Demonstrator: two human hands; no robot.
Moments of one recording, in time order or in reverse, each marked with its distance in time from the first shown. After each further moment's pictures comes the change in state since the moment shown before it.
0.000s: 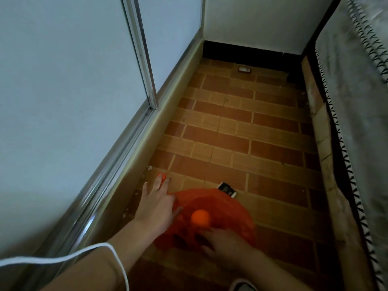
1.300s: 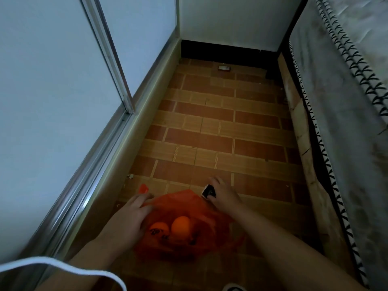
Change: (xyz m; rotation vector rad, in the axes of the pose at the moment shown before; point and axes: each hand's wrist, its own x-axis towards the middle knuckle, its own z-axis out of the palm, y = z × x) left_hand 0.011 -0.048 0.038 -0.300 0.205 0.306; right_hand 0.086 0.115 -0.041 0.268 0.417 0.336
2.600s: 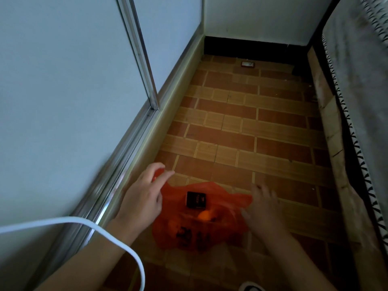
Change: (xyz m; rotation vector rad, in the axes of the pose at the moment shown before) left_hand -0.001 0.022 -0.049 0.076 0.345 -0.087; right_hand -0.109 -0.040 -0.040 -0.194 0.207 0.236
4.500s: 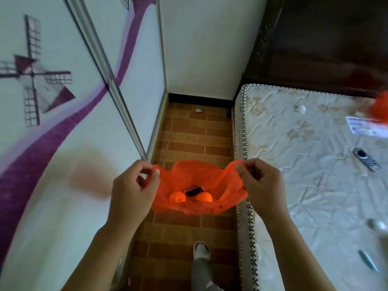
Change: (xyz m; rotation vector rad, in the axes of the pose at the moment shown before) left_hand 0.088 0.314 -0.615 -0.560 0.151 -0.243; right_hand -0.246 -0.062 -0.694 0.960 0.382 0.014
